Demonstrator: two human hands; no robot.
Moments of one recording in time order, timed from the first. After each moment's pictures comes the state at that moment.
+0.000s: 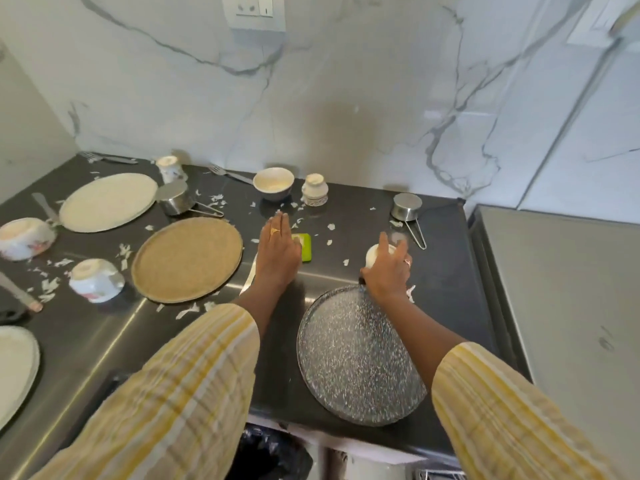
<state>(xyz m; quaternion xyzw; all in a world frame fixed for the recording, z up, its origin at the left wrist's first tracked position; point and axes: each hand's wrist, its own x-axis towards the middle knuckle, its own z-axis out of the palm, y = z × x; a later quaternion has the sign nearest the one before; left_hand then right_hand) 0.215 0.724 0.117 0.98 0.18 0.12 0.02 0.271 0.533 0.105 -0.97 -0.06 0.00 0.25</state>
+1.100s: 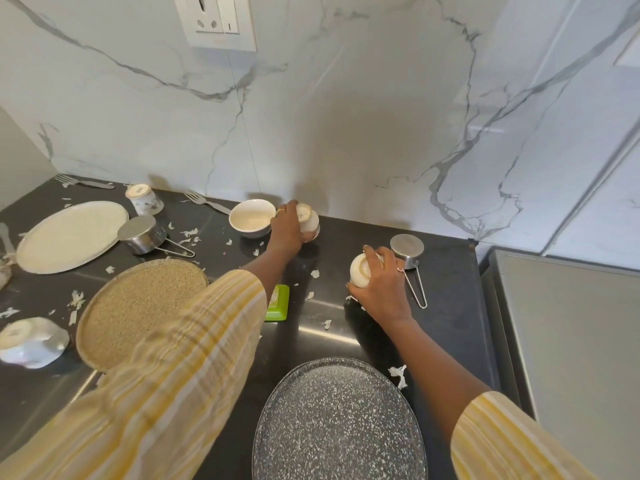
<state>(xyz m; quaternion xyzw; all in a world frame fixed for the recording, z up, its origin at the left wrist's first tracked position) 0.400 0.746 0.140 0.92 0.25 0.10 0.28 0.380 0.537 0.109 -0.93 -0.23 -0.05 0.29</state>
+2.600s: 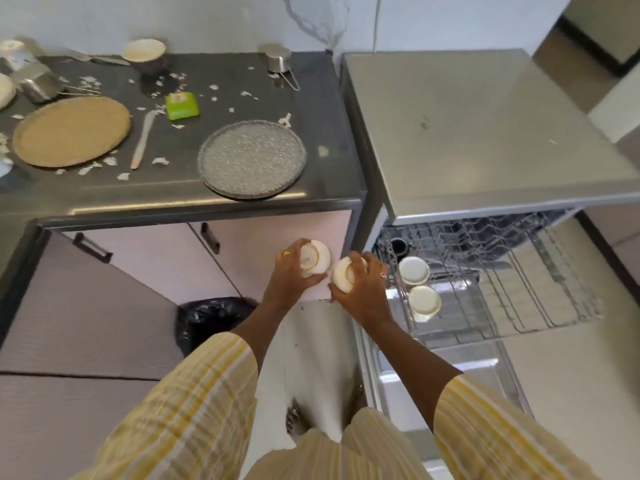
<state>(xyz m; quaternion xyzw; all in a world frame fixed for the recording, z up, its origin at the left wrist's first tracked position) -0.090 0.445 0.011 0.90 0.01 0.02 0.43 -0.109 0.284 0.022 -0.95 -0.07 -0.07 0.30</state>
